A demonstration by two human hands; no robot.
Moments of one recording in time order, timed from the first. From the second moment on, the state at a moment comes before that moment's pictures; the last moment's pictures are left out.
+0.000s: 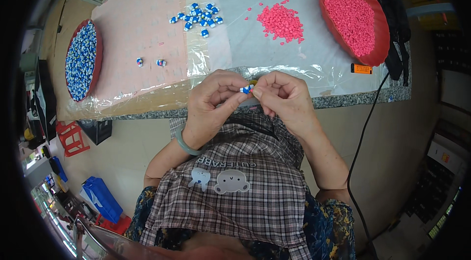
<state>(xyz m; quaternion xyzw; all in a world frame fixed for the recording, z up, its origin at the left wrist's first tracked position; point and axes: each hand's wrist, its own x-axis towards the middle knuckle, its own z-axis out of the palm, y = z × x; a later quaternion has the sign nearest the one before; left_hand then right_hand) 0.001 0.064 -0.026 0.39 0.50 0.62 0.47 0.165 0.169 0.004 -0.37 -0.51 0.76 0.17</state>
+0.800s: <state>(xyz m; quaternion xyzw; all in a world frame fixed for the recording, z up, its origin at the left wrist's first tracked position) 0.007 0.067 -0.021 0.55 0.57 0.58 0.19 0.163 0.157 -0.004 -0.38 -0.55 0.71 0.21</state>
